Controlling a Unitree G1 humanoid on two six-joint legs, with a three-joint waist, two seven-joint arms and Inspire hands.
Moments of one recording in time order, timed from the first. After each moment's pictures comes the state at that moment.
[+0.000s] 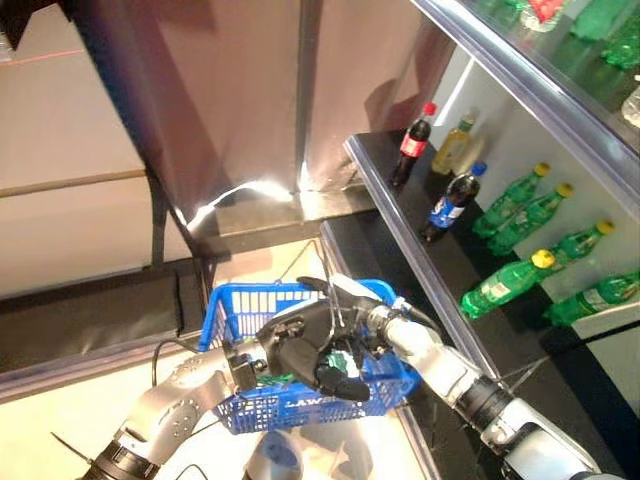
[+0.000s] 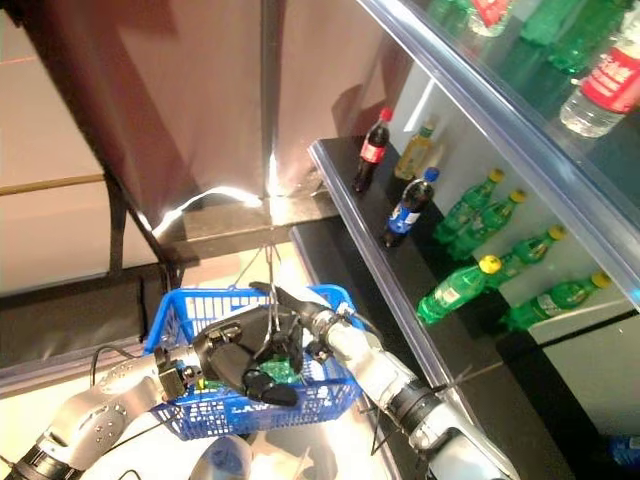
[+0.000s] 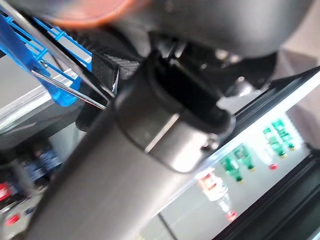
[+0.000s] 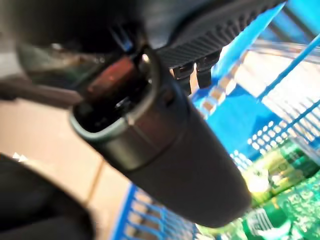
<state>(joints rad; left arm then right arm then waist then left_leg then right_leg) 0.02 0.63 -0.25 -0.25 -0.89 0.26 -0.55 -0.42 -0.36 0.62 0.28 -0.18 0.00 0.12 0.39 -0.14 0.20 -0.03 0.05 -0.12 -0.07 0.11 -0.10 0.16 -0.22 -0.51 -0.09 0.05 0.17</state>
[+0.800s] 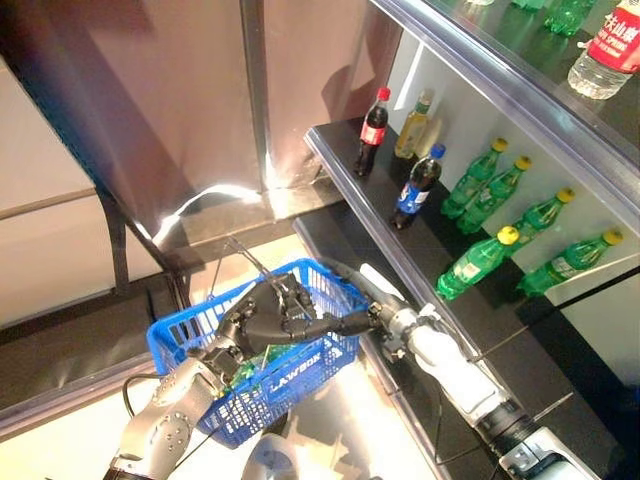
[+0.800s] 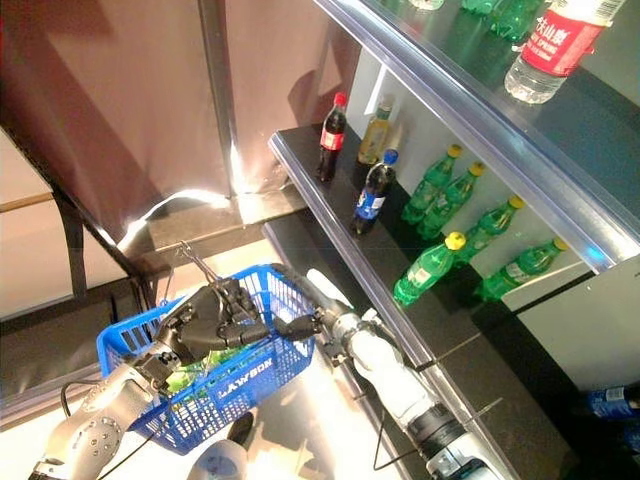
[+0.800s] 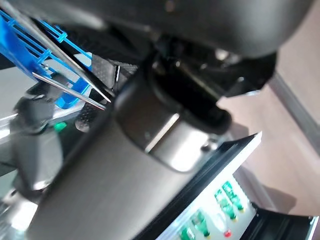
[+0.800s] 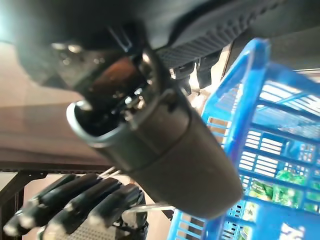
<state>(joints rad) 0.09 0.51 -0.12 -0.14 -0.90 0.13 -0.29 -0.30 -0.40 0.51 0.19 -0.11 -0.05 0.08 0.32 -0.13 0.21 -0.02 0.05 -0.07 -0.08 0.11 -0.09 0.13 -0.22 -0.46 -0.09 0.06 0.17</state>
